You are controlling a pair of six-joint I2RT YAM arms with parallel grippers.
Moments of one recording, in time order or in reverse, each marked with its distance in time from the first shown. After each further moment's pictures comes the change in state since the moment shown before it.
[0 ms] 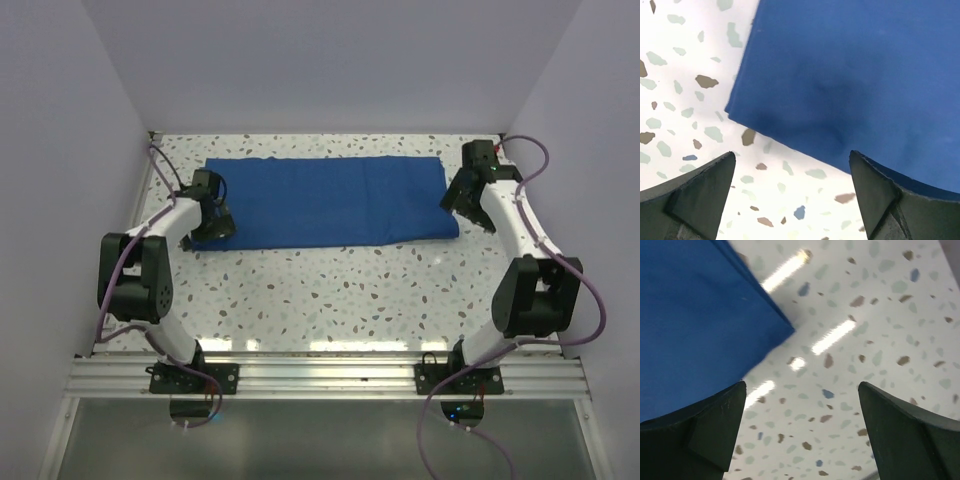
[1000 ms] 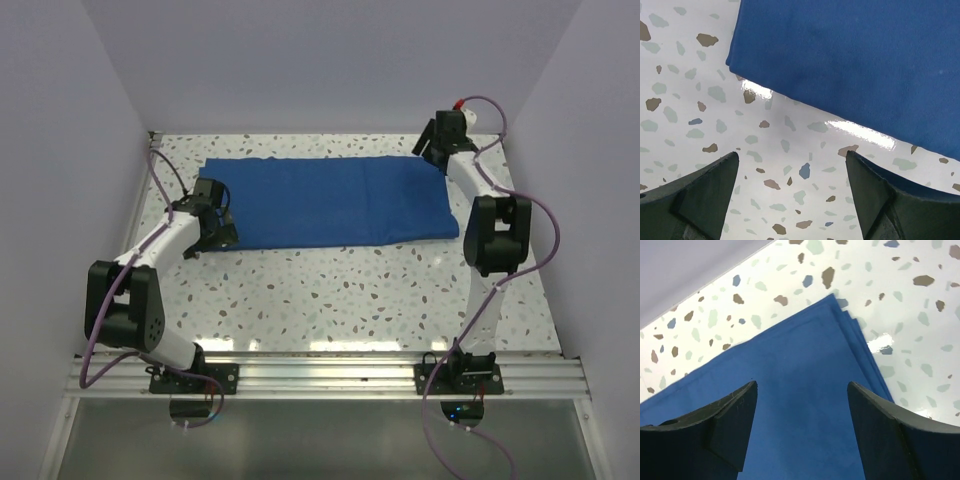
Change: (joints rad) left arm -0.074 -0.199 -0.097 -0.067 0.005 0.006; right arm 0.046 0.510 0.396 0.619 -0.161 -0.051
